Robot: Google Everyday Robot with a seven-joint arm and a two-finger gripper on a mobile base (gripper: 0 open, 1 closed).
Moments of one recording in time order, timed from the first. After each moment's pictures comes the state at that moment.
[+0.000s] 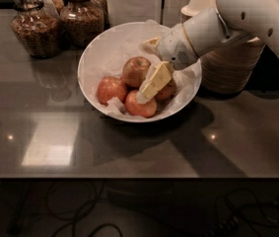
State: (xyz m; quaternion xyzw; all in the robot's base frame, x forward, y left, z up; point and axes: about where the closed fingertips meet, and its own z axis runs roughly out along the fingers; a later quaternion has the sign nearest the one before) arm 0.575 -0.010 0.908 -0.63 0.64 0.28 0.35
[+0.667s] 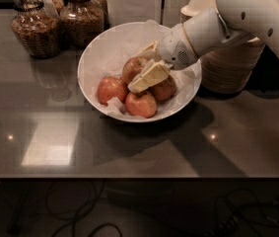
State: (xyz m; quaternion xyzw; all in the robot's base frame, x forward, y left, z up) arm 0.575 -0.010 0.908 -0.63 0.64 0.28 0.35
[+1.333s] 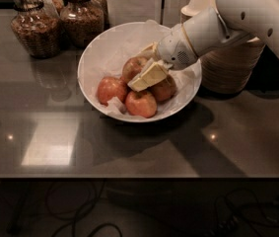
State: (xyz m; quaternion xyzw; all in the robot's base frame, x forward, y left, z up) arm 0.575 -0.010 0.908 -0.63 0.64 0.29 0.35
